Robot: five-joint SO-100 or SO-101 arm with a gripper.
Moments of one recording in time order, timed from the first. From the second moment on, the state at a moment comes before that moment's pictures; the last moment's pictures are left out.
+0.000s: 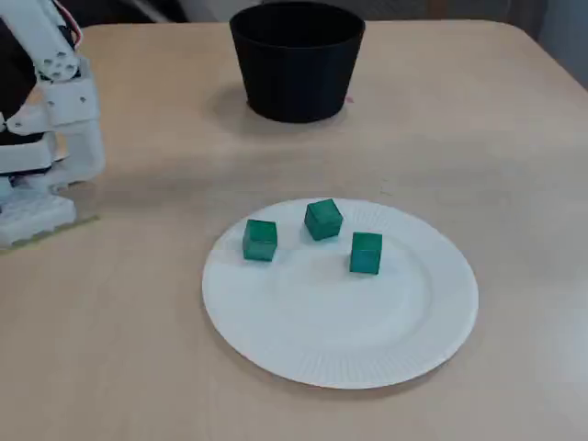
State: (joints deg) arm -21.4 112.1 100.9 50.9 2.5
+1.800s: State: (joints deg) arm 20.7 108.1 109.3 62.9 -25.2
